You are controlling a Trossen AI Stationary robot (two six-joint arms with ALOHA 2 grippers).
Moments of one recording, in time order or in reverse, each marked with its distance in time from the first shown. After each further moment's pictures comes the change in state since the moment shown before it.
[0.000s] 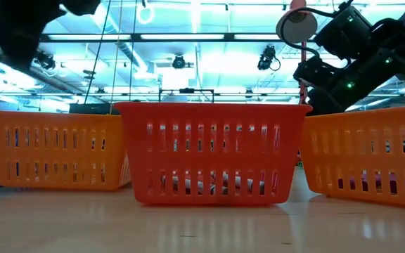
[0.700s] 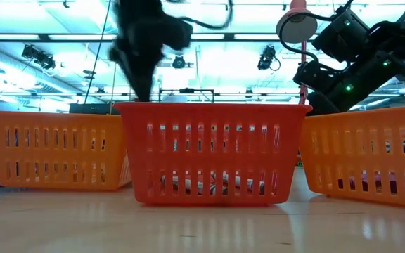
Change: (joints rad) left arm 0.350 0.095 0.051 0.288 -0.160 0.936; right arm -0.023 0.000 0.000 -0.028 0.012 0.008
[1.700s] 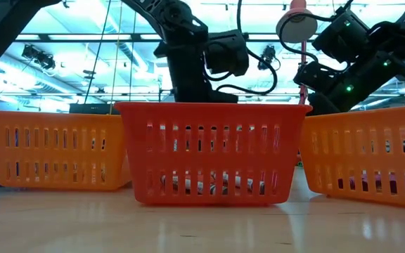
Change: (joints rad) left arm 0.235 0.271 -0.006 0.476 0.047 0.403; right arm 0.000 0.000 0.000 -0.007 -0.001 0.000
